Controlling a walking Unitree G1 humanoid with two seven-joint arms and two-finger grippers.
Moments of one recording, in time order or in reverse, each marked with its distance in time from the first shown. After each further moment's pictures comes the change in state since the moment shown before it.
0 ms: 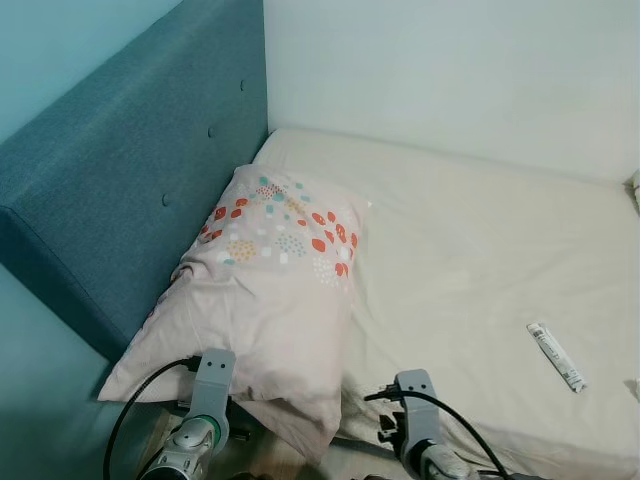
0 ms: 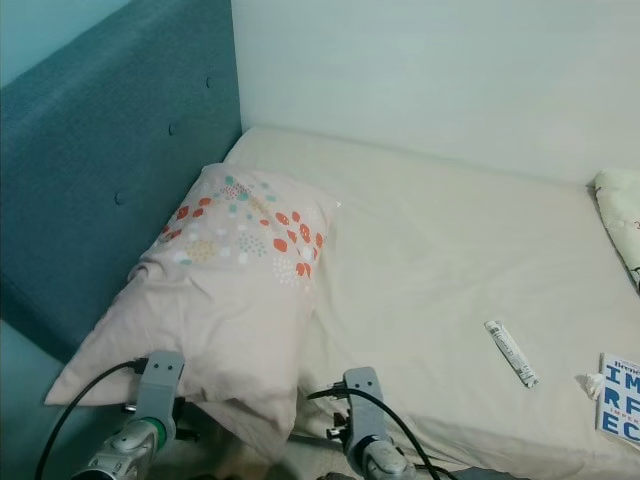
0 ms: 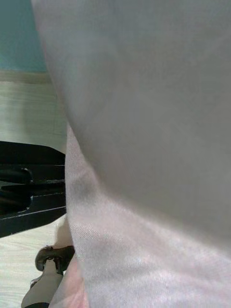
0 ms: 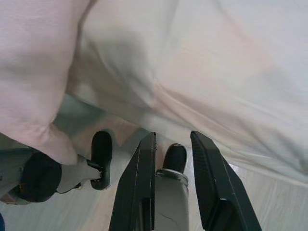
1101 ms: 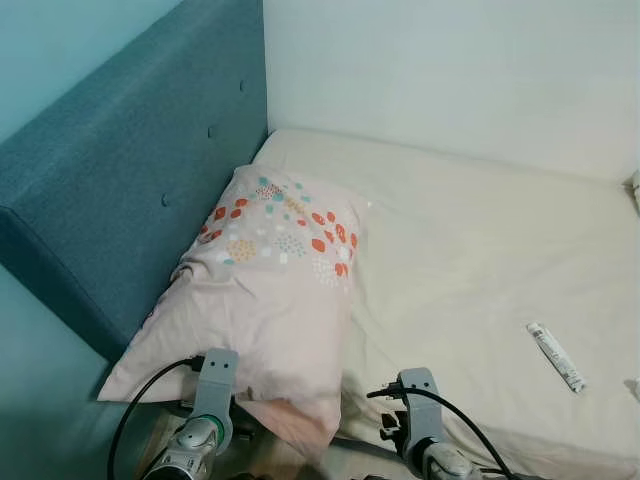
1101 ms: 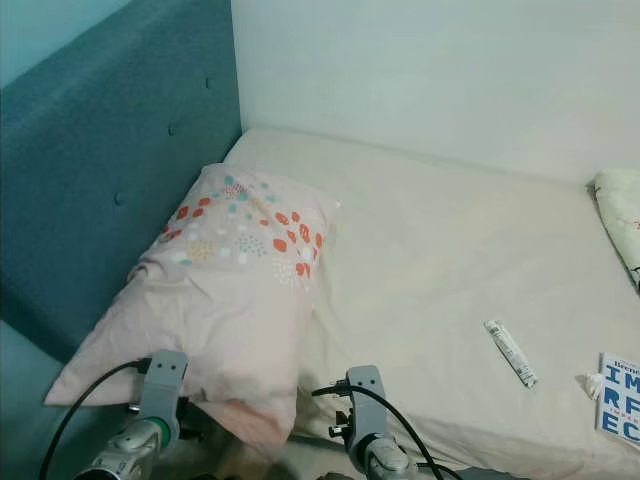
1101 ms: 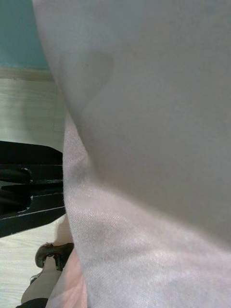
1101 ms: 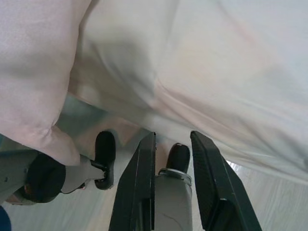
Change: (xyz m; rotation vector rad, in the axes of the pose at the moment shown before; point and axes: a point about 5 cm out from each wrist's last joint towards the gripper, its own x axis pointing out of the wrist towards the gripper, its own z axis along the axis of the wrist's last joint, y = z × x) left arm 0.001 -0.005 0.001 -0.006 0.001 -0.004; right arm 0.001 0.001 0.001 0.022 0.007 0.007
